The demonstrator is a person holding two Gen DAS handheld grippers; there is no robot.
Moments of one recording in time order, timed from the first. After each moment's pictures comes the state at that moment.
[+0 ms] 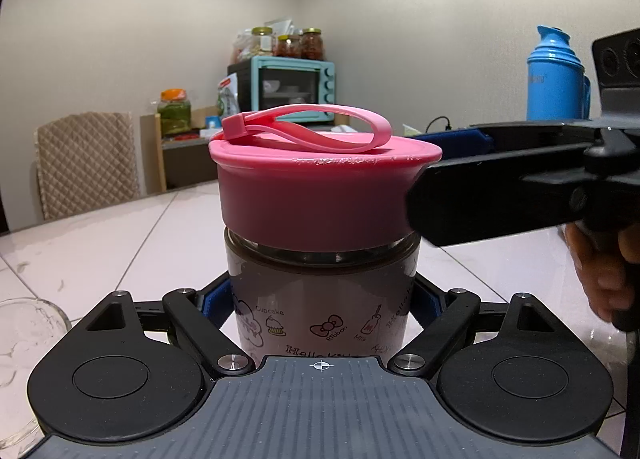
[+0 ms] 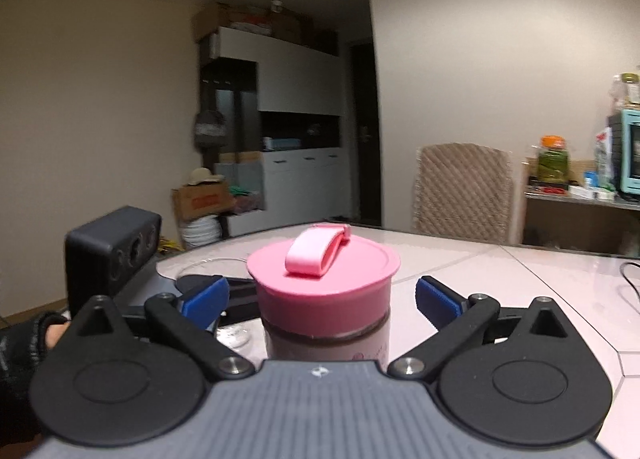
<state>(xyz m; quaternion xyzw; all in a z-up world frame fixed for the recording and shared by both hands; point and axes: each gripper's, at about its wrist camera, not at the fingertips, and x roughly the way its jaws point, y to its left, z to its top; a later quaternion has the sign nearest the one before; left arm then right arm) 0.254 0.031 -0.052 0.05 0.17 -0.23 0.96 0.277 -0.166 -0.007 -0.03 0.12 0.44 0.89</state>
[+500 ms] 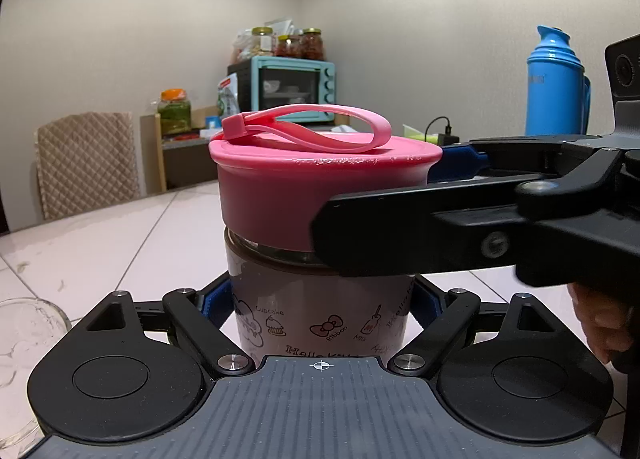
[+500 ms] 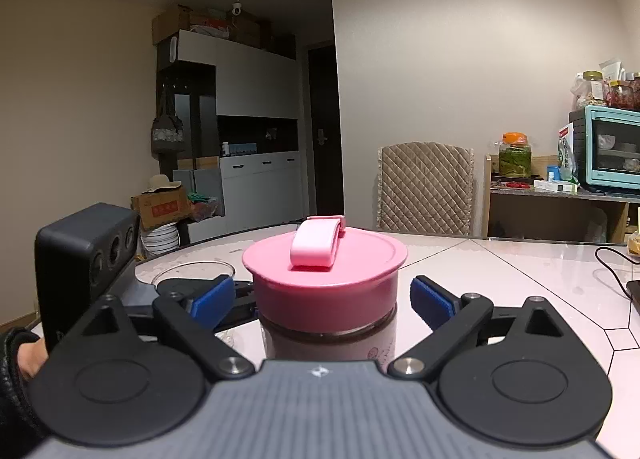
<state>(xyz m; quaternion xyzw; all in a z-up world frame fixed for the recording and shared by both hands) 0.255 0.032 -0.051 0.05 0.17 -0.23 0.96 0.274 -0.138 -0.022 -0.02 0.12 0.39 0.91</state>
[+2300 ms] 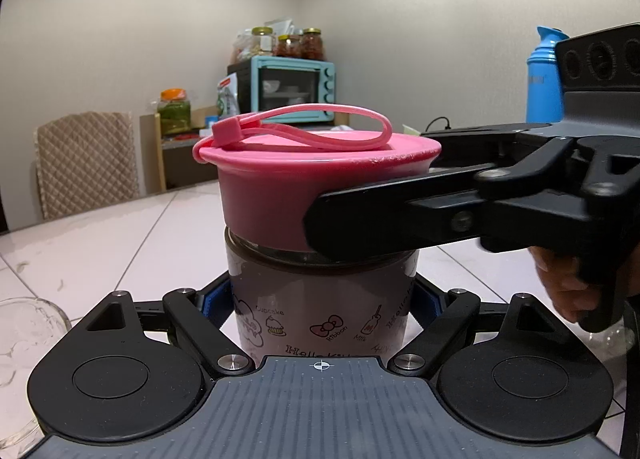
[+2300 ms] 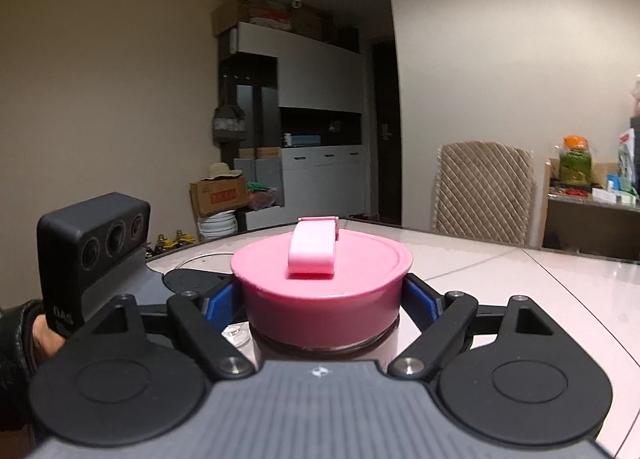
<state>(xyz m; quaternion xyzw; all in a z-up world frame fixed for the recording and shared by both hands) 0.255 0.033 -0.050 0.05 0.17 -0.23 0.96 0.291 -0.152 -0.009 -0.04 0.12 0.48 0.87</state>
